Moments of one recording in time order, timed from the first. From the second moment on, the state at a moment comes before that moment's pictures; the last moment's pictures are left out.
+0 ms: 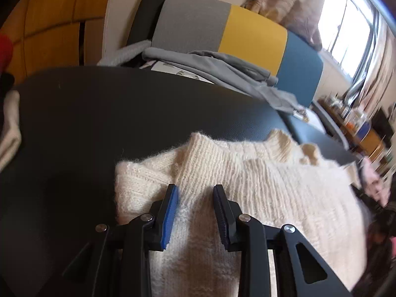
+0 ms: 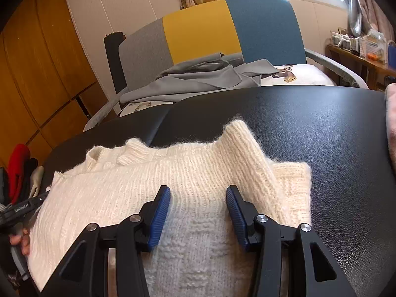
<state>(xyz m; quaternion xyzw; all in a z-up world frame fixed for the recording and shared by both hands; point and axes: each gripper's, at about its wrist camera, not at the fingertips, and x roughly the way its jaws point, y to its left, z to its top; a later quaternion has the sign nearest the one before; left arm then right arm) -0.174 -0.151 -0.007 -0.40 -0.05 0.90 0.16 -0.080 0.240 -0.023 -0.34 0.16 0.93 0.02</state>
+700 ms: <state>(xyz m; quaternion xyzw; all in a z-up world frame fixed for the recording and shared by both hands) -0.161 -0.144 -0.011 -0.38 0.03 0.92 0.09 -0.080 0.237 -0.021 -0.34 0.15 0.93 0.03</state>
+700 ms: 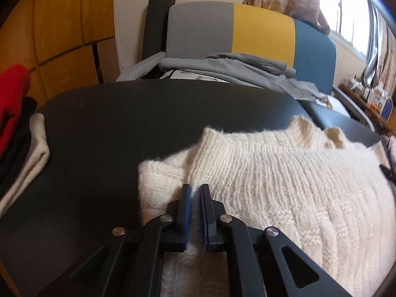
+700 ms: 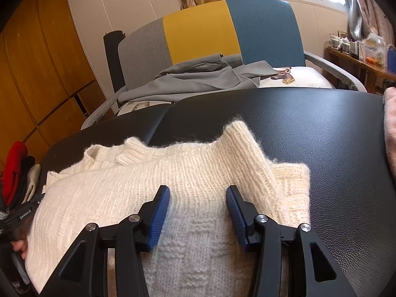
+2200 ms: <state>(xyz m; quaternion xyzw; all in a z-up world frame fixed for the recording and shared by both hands) -0.158 -0.174 0.010 -0.39 -0.09 0.90 0.14 -0.143 0.080 -0.021 -0.37 -0.02 0.93 -0.06</state>
